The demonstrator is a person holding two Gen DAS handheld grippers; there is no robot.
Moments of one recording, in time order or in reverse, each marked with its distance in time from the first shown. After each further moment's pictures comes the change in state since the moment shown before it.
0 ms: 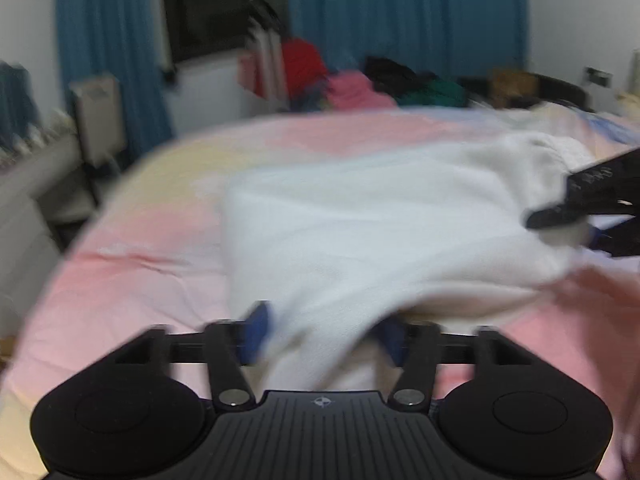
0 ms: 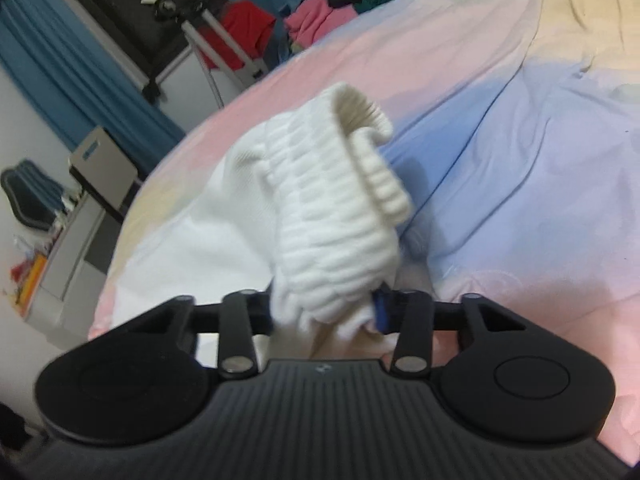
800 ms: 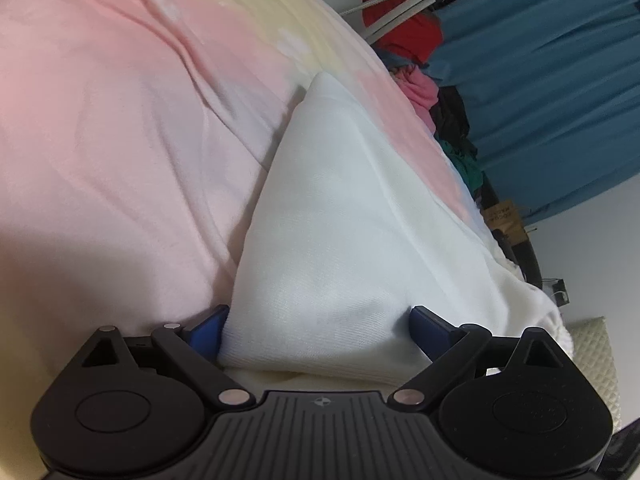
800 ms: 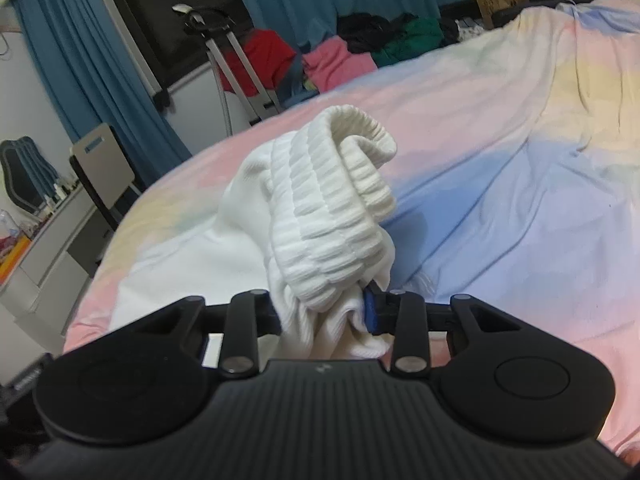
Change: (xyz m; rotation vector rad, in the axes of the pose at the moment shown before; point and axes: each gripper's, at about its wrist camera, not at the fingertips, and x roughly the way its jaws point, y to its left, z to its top) left arm 0.055 0.105 -0.021 -0.854 0.139 -0.296; right arm -0.021 0.035 -0.005 -0.171 -0.134 -0.047
